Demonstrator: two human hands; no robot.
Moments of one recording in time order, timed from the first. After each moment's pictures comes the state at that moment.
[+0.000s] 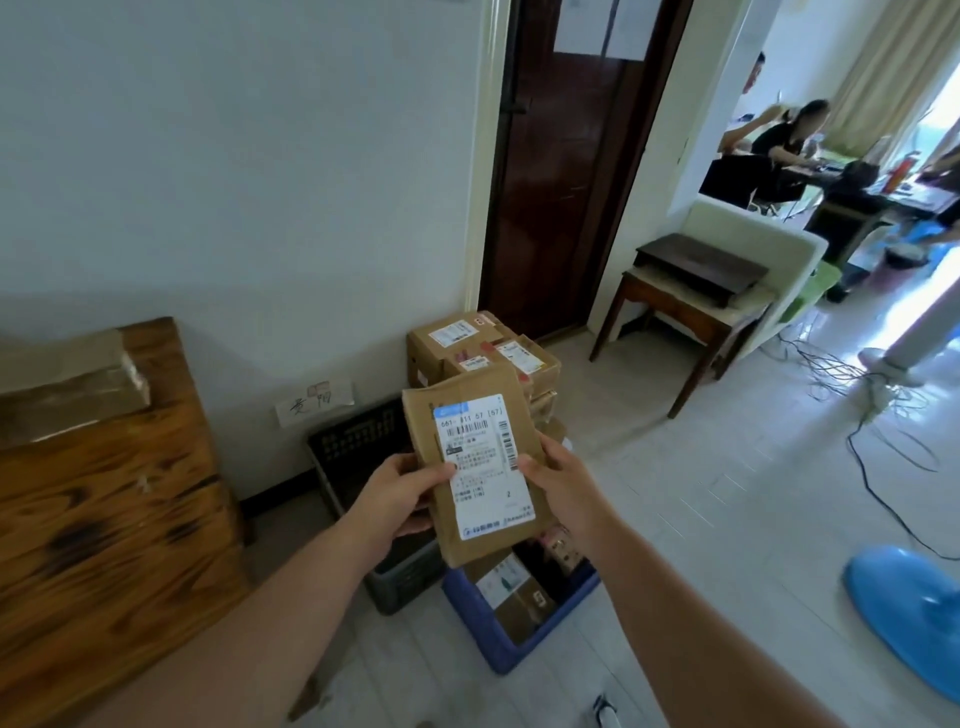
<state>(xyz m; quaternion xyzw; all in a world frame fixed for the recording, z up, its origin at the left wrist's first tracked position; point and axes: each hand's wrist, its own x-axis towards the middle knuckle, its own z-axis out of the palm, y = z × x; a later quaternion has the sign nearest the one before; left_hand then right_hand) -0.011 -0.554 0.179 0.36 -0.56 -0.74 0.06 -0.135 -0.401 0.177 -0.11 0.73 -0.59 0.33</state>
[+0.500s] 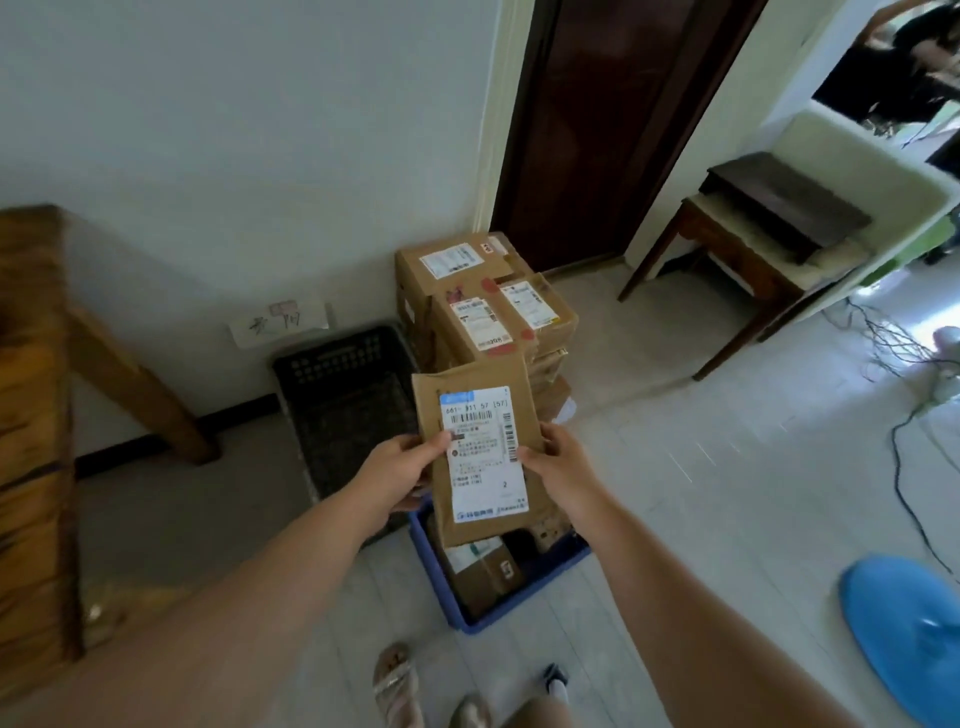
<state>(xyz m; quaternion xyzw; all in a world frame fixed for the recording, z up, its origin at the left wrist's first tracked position) -0.169 -0.584 0.089 0.45 -0.54 -0.71 0.00 -0.302 -0.441 0.089 -0.08 0.81 -0.44 0.39</state>
